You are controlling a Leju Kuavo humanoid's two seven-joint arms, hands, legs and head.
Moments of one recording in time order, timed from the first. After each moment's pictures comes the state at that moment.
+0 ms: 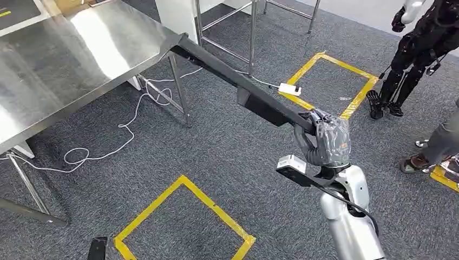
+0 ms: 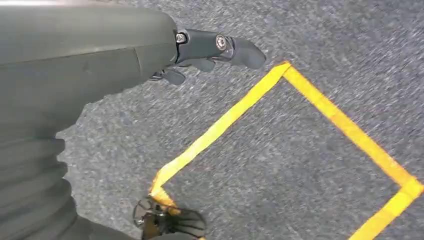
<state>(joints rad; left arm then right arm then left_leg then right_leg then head) -0.14 -0.17 0.92 -0.21 -0.77 0.09 -0.34 -0.29 -0.08 0.20 -1.17 0.97 -0.39 -0.41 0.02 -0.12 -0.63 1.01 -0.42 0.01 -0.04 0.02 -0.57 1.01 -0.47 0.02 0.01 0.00</state>
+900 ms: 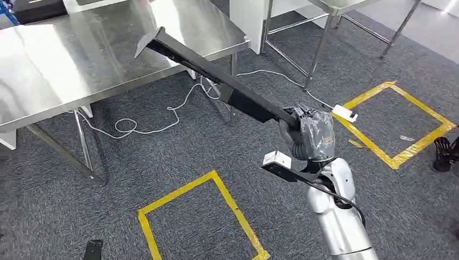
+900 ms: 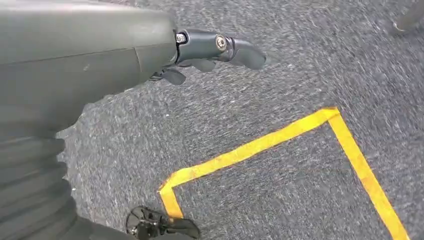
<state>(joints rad) -0.13 -0.16 0.92 -0.21 -0.75 0.10 -0.36 -0.33 -0.06 0.25 -1.12 0.98 -0.39 -0.41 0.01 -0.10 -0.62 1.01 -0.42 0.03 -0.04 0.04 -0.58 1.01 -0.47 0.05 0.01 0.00</state>
